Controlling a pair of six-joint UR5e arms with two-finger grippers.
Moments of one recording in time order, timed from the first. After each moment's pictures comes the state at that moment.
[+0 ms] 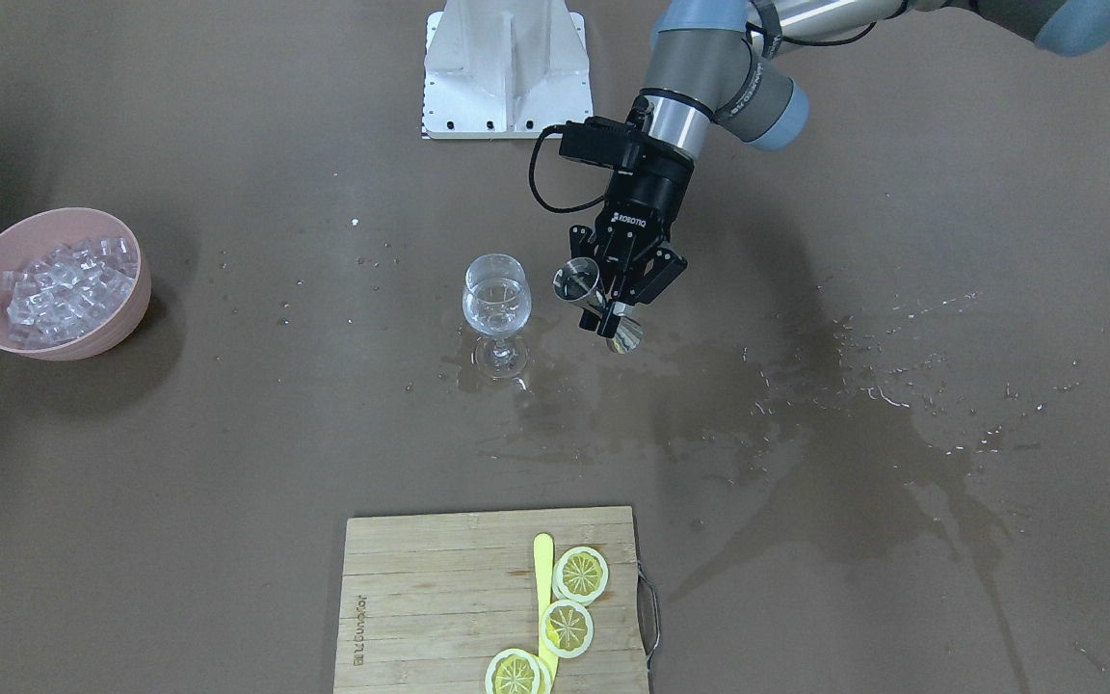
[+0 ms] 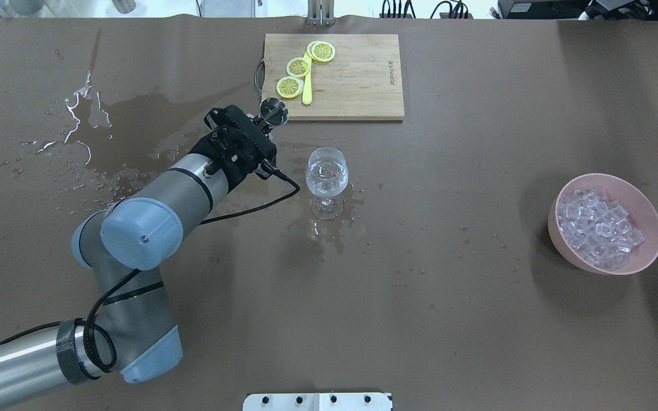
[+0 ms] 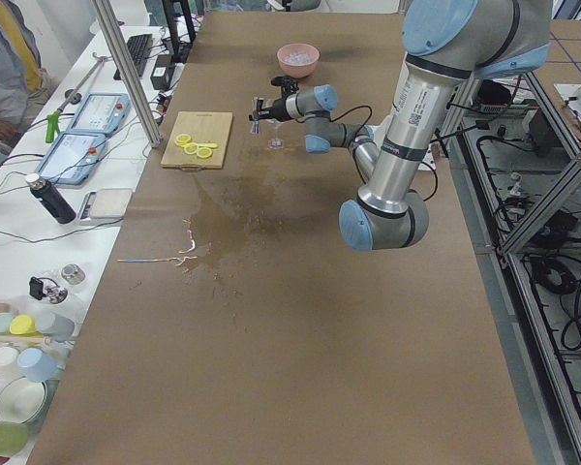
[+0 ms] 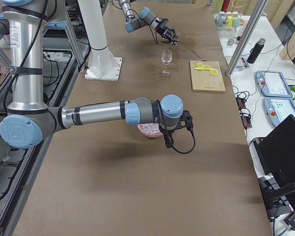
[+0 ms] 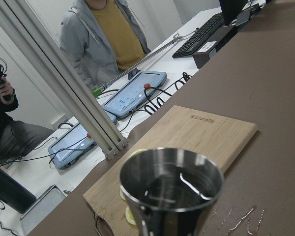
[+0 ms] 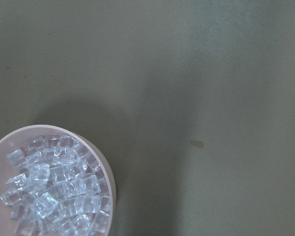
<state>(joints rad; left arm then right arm) -0.44 -2.08 -1.72 -2.37 -1.07 -0.19 1.50 -1.62 1.79 -1.62 2.51 -0.12</state>
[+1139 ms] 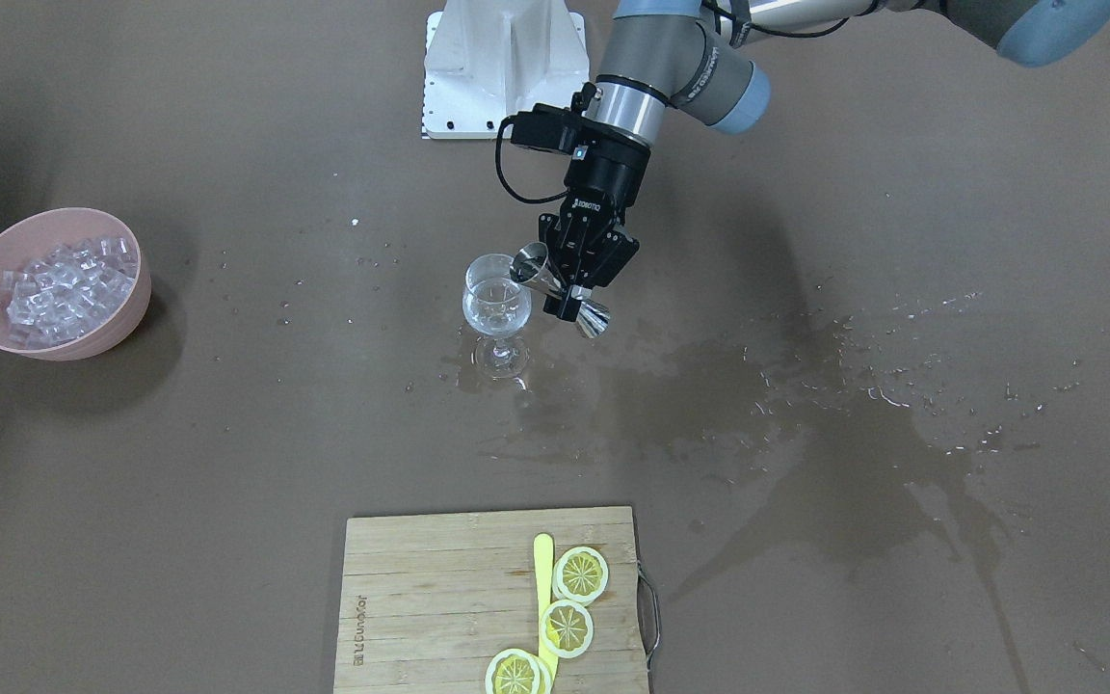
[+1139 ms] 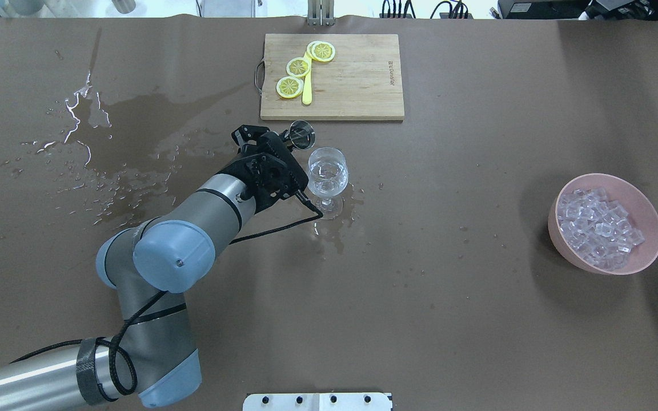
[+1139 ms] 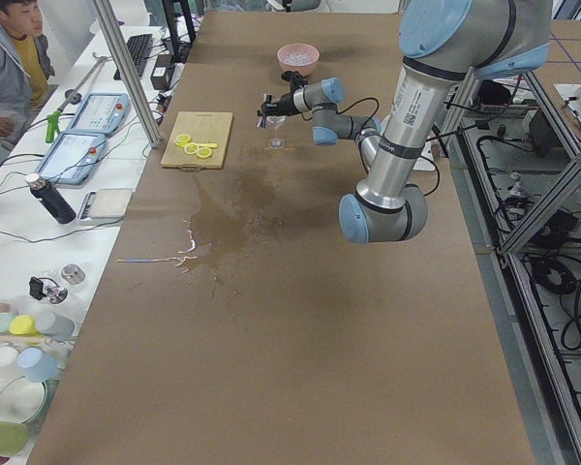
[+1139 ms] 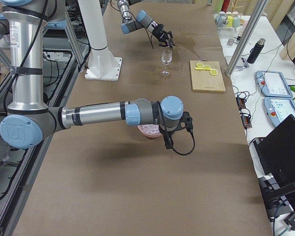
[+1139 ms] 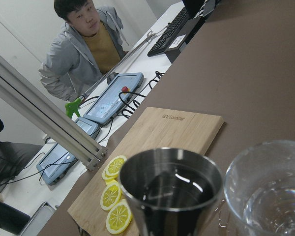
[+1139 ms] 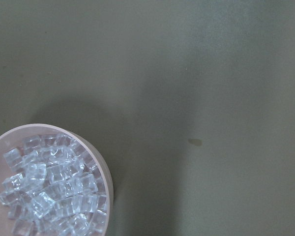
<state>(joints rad) -0.39 -2.14 -1.72 -2.26 -1.02 -0.02 1.50 -1.62 1.78 -1.62 2.51 -0.12</state>
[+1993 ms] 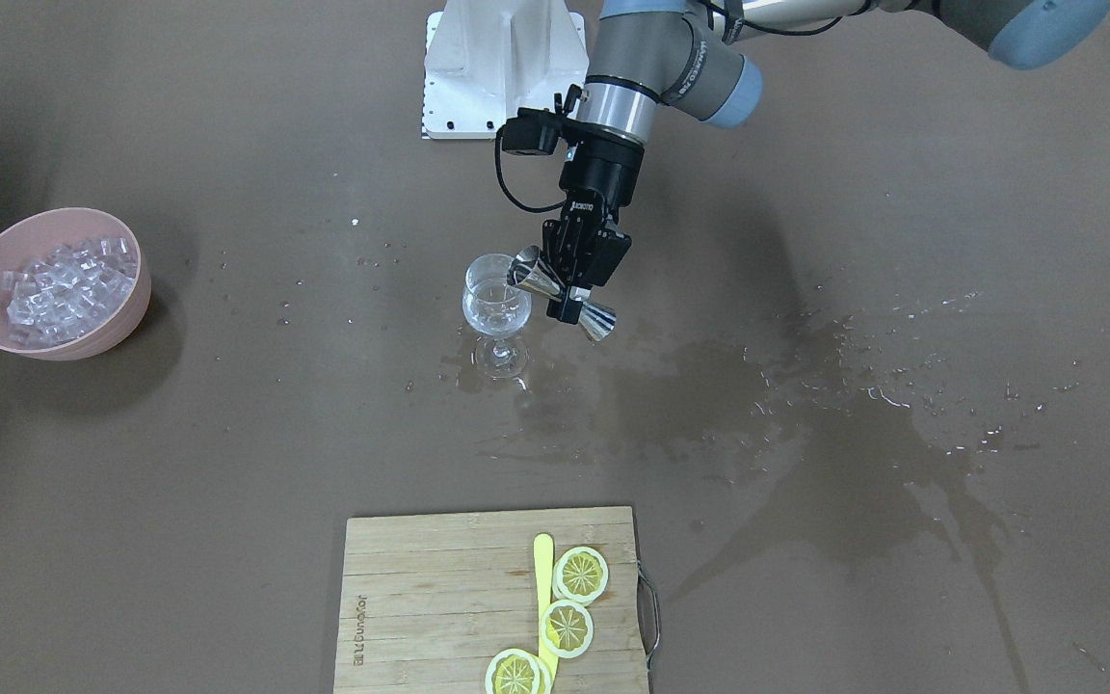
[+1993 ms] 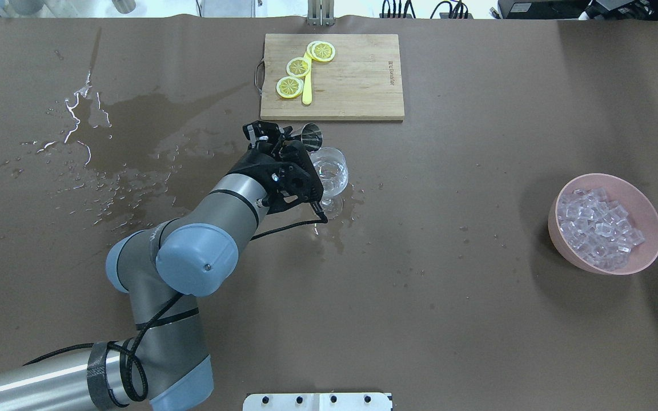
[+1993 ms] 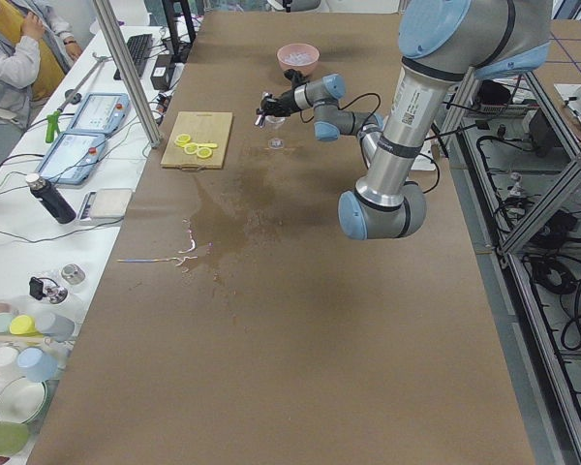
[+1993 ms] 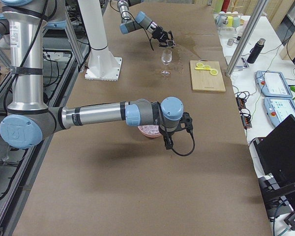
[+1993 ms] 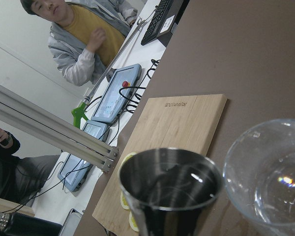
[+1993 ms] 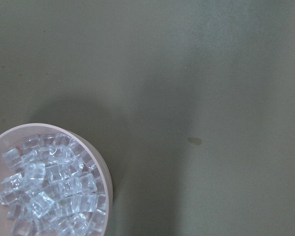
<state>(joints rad) -0.37 -2.16 -1.72 -2.19 -0.96 0.13 1.50 -1.62 1.77 -1.62 2.51 -0.12</state>
